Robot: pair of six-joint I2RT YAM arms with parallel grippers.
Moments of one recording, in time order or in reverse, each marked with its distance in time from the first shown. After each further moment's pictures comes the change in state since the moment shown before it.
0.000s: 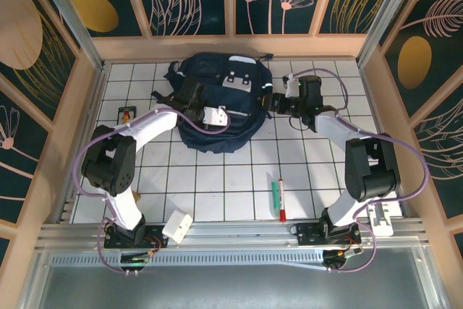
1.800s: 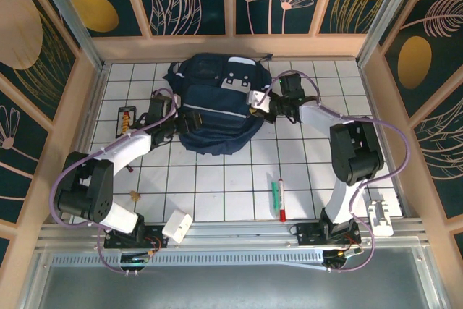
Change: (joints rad) left arm 0.154 -0.281 -0.433 0.342 -0.027 -1.719; right arm 0.092 0.174 0.183 -0.174 -0.084 -1.266
